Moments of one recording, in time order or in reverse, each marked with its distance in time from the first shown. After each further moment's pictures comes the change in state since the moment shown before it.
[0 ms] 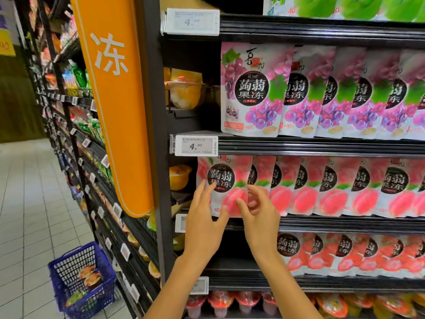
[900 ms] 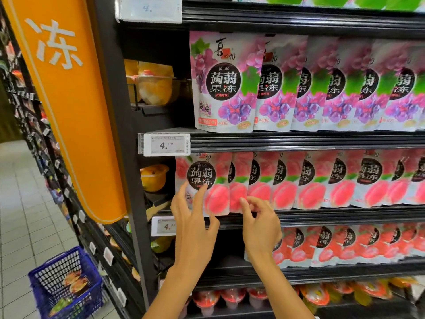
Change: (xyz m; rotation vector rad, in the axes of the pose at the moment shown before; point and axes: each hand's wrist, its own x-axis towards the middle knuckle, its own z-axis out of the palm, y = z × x) left_hand -0.010 -0.001 0.034 0.248 0.074 0.145; right_hand 0.002 0.037 -0.024 -0.242 0.242 0.135
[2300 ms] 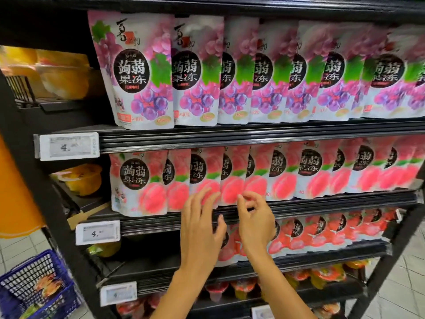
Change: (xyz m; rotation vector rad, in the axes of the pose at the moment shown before) left_hand -0.016 0.097 0.110 0.089 -0.035 0.150; right_hand 0.072 0.073 -0.081 0.015 -0.024 0.175
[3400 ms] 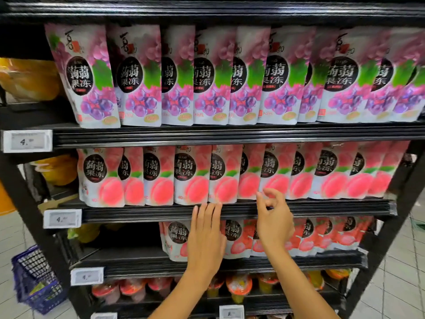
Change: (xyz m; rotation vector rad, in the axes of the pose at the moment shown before) left_hand -0.024 0.082 0.107 0.499 -0.115 0.098; right_hand 0.091 0.064 -0.110 -0.047 0.009 -0.023
